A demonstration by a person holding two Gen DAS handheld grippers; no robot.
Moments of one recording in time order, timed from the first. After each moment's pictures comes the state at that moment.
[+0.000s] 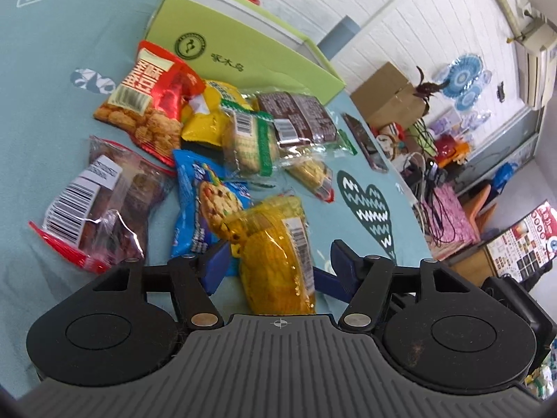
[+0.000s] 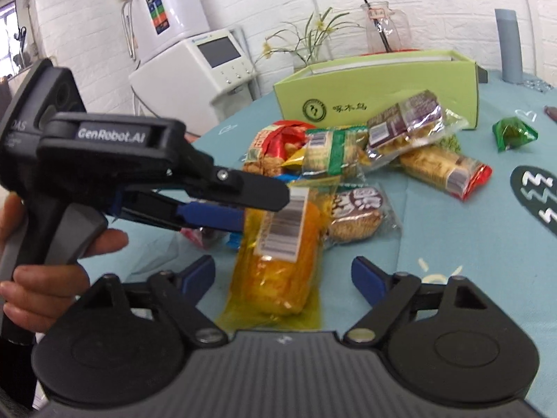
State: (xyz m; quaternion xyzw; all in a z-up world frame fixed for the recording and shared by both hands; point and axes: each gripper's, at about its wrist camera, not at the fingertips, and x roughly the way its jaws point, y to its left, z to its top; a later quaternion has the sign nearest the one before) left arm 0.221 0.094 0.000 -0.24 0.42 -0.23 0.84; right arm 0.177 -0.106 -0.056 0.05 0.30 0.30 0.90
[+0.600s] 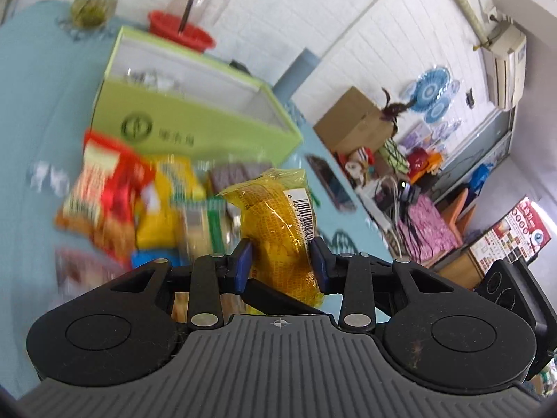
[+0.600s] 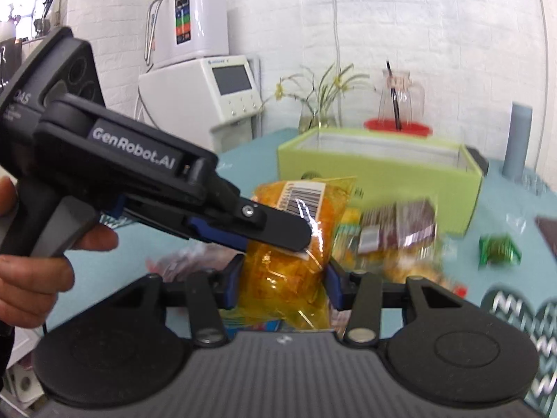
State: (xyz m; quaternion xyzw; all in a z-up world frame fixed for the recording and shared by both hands) left arm 0.278 0.095 0.059 -0.24 0.36 -0.27 0.86; right arm 0.229 -0.092 0.008 -0.05 0.21 0.29 0.93
